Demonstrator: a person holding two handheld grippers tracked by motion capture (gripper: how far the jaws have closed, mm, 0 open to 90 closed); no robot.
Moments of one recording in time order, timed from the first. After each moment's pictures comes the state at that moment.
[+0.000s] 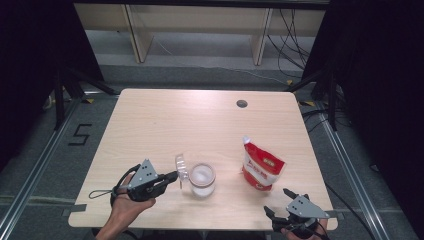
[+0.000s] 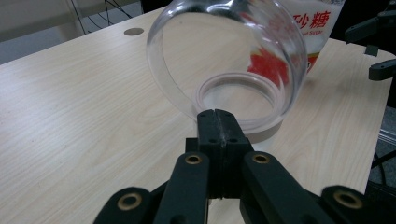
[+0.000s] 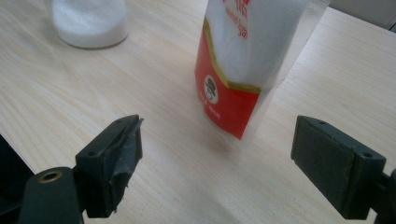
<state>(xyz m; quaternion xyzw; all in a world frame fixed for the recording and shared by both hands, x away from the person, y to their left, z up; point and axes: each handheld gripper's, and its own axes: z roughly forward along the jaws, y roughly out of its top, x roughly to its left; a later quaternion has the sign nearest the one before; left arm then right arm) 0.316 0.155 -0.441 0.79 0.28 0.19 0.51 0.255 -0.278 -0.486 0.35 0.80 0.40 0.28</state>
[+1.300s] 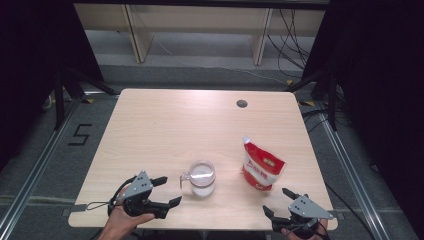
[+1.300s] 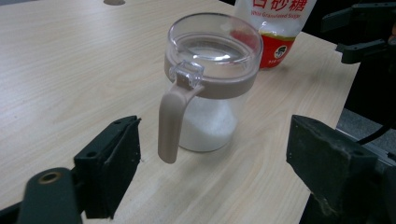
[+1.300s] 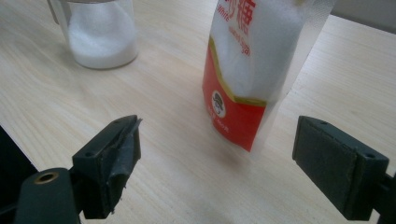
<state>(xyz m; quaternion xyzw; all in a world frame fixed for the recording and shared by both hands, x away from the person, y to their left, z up) 0.295 0.167 -0.466 0.79 0.30 0.12 0.52 0.254 -0.277 -0.485 0.36 0.78 0.44 0.26</state>
